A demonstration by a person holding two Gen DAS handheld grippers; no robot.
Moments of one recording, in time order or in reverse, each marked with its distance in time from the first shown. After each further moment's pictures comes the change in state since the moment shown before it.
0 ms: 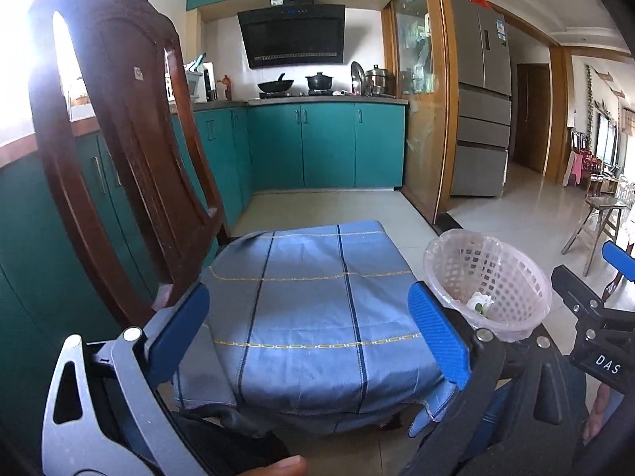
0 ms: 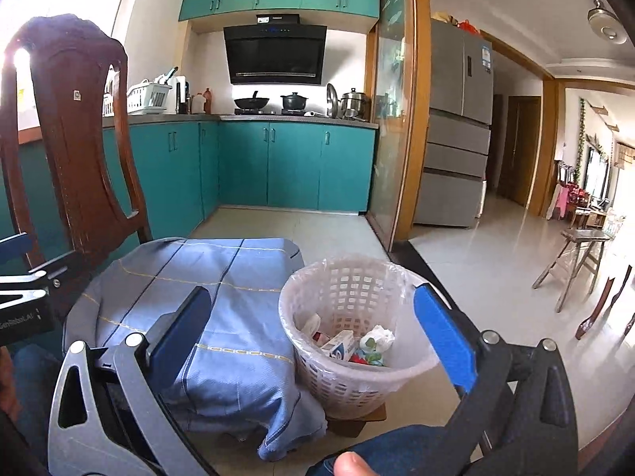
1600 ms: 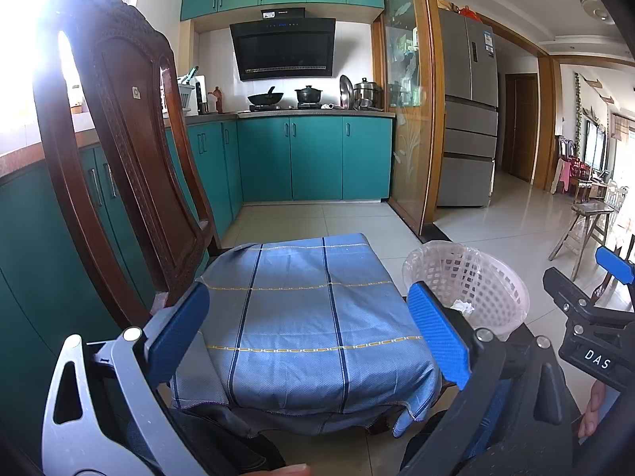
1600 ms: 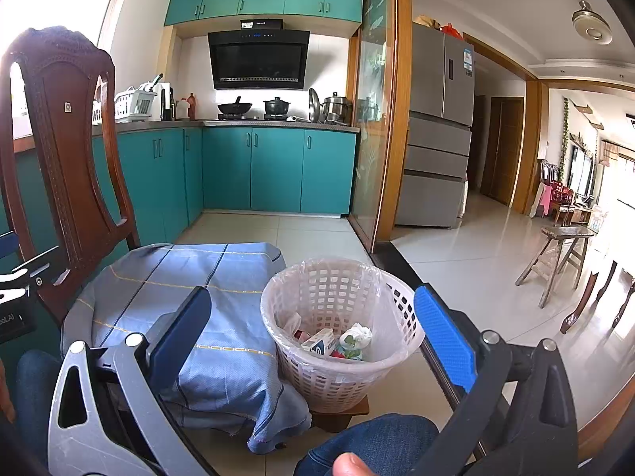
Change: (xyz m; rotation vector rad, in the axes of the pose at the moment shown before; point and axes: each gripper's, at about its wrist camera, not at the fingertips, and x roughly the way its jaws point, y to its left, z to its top) left arm -0.024 -0.005 0.003 -0.001 -0.045 -0.047; right arm -0.026 -0.004 0.003 0.026 -0.016 -0.053
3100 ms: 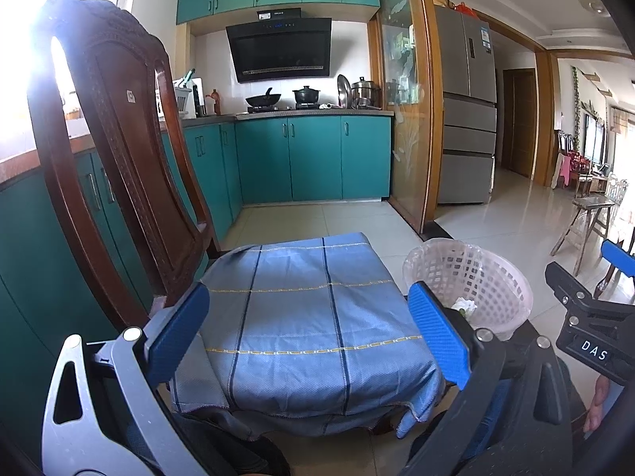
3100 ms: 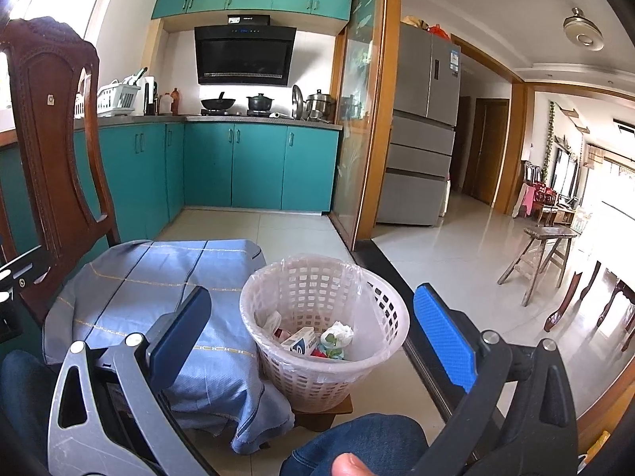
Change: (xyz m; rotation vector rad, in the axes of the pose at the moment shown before) left arm 0.004 -0.003 0.000 0.024 -0.006 0.011; right arm 0.008 -0.009 0.000 -0.016 0.016 -0.075
